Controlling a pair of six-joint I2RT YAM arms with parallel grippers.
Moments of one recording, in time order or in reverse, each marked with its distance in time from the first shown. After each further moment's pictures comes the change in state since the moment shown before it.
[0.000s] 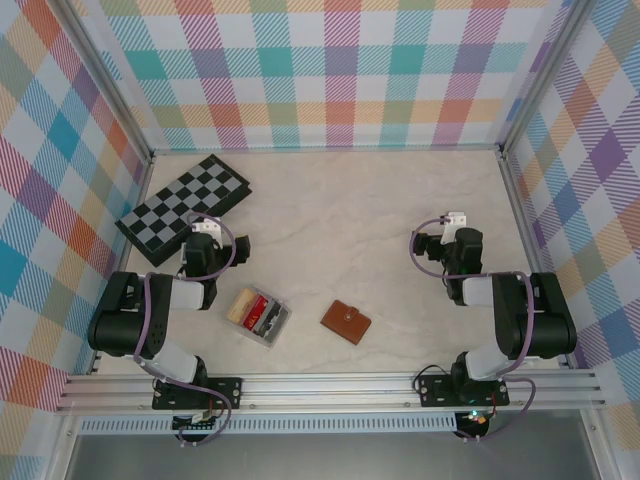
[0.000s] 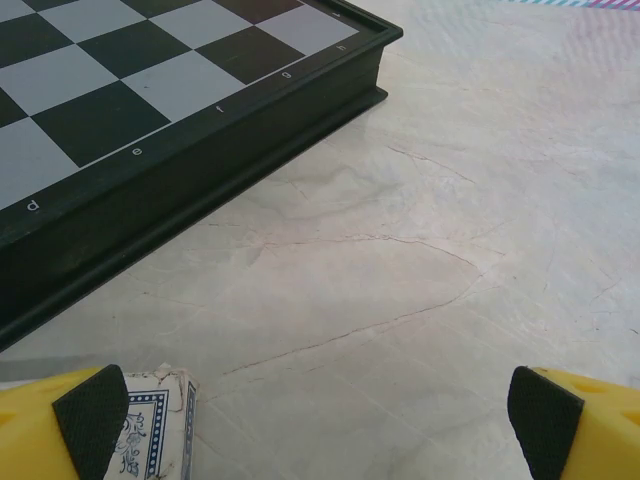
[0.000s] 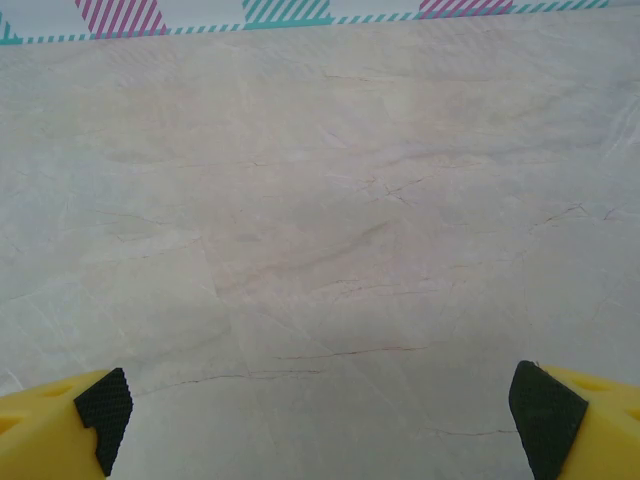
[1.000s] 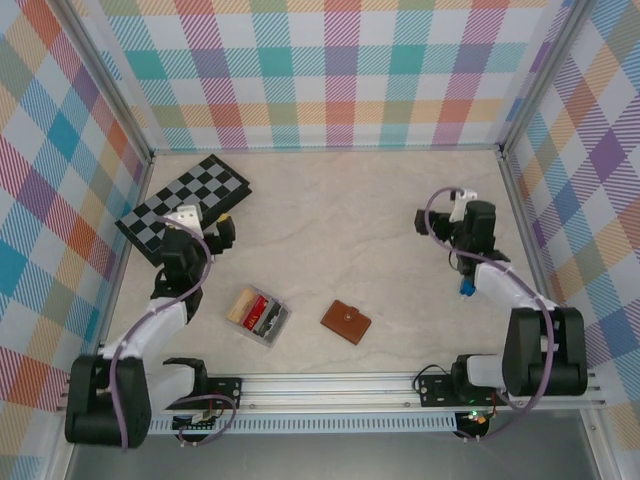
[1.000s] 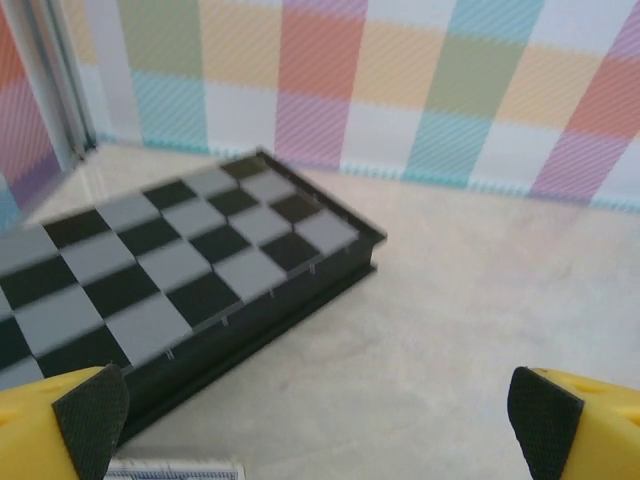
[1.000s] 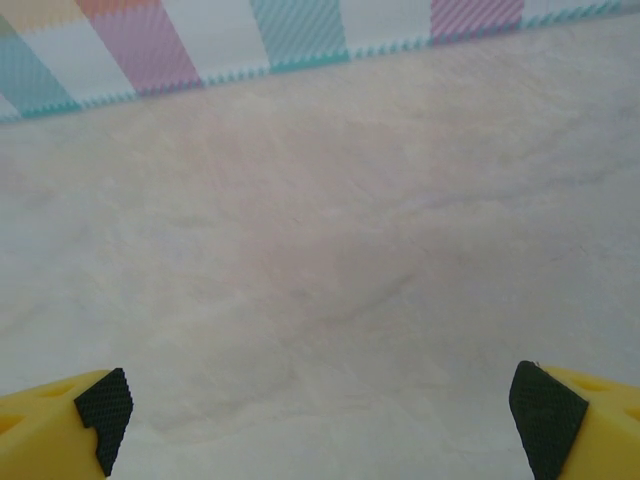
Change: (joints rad) left arm 0.015 -0.516 0.044 -0.330 -0.054 -0.057; right arm -0.013 -0.232 0.303 -0.607 -0.098 0.134
